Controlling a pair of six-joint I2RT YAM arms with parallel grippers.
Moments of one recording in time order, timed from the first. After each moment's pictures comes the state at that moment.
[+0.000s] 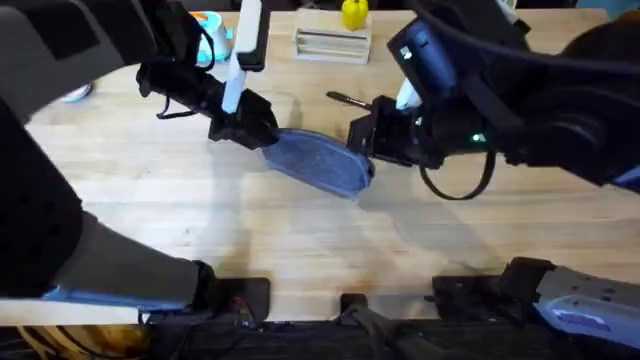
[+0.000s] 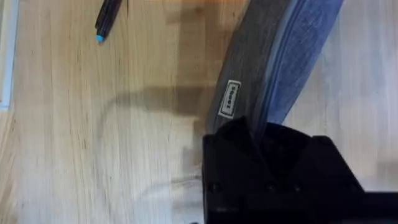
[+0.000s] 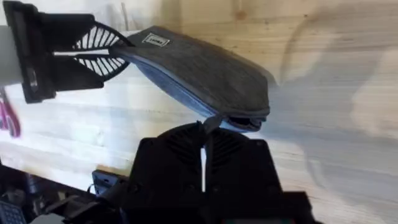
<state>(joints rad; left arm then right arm) 0.04 1.70 1.16 -1.07 0.69 1.63 0.79 1.25 1.08 -0.84 0.01 0.95</state>
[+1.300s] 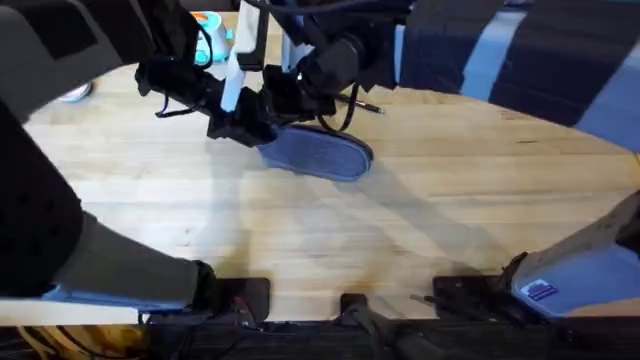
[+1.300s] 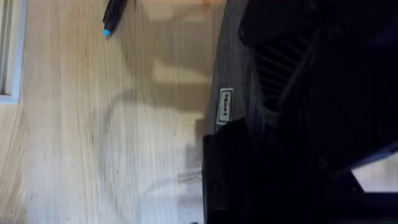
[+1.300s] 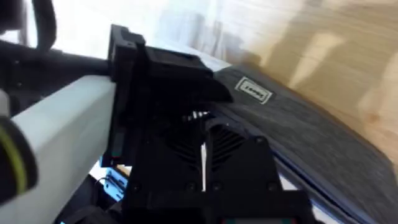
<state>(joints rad) 0.04 1.70 1.17 -1.05 0.68 1.63 0.81 1.82 1.51 -0.66 -0.21 0.64</state>
